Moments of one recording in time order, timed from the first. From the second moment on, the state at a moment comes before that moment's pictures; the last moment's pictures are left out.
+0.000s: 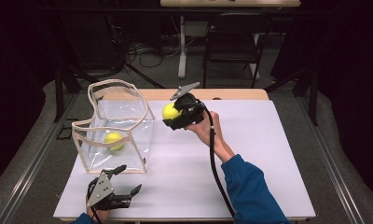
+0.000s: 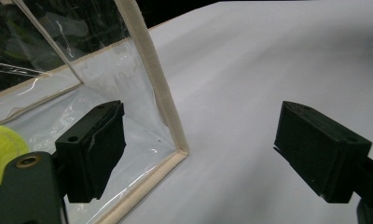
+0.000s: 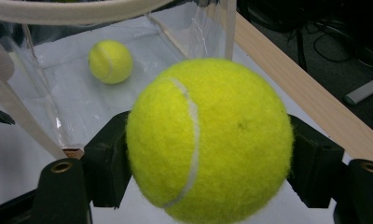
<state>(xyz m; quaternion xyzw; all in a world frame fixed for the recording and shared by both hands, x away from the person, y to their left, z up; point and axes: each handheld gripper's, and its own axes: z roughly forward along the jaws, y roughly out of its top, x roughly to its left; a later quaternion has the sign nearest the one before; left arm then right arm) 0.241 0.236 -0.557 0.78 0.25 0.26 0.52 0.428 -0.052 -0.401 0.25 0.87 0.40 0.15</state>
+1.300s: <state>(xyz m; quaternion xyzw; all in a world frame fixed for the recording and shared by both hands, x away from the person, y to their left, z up) 0.242 0.237 -0.557 0.78 0.25 0.26 0.52 0.434 -0.041 -0.368 0.23 0.87 0.40 0.15</state>
